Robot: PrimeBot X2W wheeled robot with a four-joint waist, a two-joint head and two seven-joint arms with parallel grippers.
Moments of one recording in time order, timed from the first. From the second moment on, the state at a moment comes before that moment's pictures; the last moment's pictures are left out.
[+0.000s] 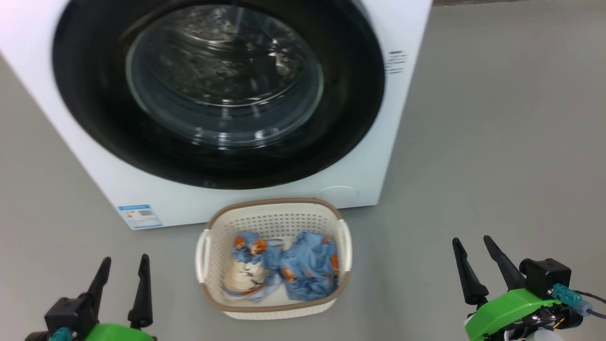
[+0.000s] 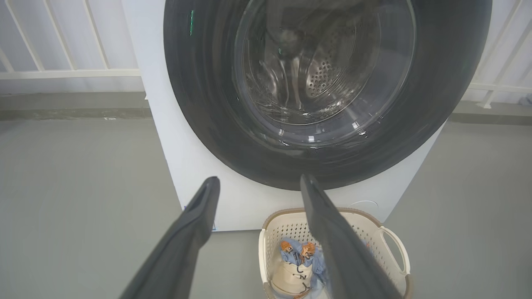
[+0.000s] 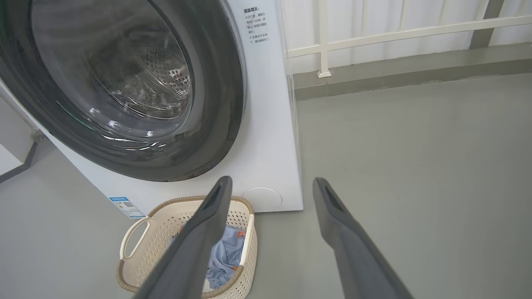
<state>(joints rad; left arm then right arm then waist) -0.05 0.12 -0.01 0.26 -0.24 -0.13 -0.26 -0.15 -0.13 0.02 0.41 0.31 0.13 -0.25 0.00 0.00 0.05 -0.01</state>
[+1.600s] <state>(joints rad) -0.09 0.08 -0.10 0.23 -0.33 -0.13 -0.26 -0.54 -0.16 0.12 0.32 0.91 0.13 -0.25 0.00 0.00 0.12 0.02</state>
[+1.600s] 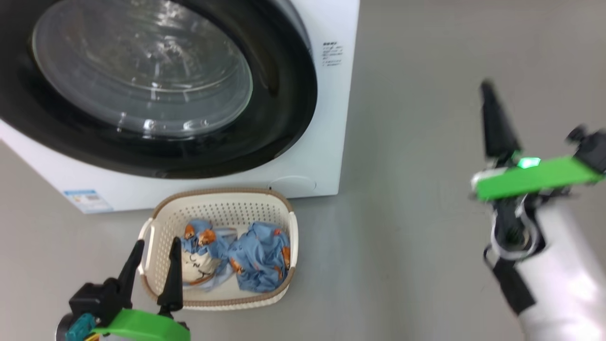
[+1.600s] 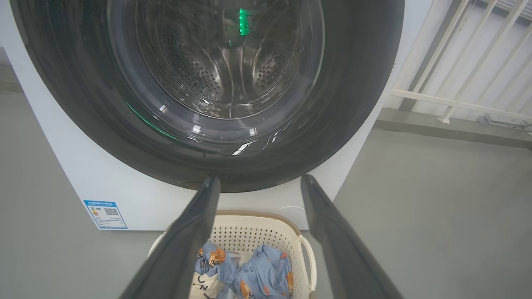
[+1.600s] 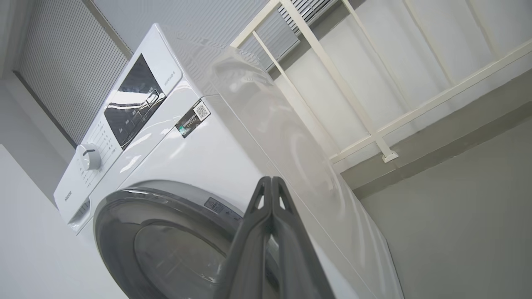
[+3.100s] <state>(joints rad) -0.33 0.04 -0.27 0.20 -0.41 -0.13 -0.26 -1.16 -0.42 0.34 0.55 1.63 0.13 0.47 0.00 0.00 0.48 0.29</state>
